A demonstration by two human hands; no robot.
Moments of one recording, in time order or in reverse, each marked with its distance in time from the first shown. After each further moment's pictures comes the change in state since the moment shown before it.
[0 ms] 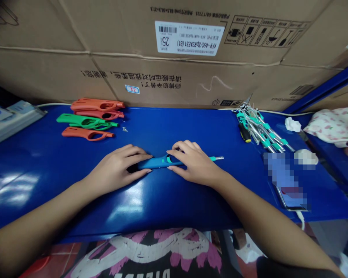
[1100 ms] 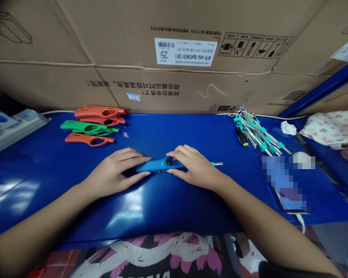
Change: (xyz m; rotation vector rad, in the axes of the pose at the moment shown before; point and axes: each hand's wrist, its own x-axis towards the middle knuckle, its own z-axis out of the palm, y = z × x) left_hand 0.000 0.000 -0.007 -0.104 0.135 0.073; right_hand 0.000 -0.003 -0.006 0.154 0.005 0.032
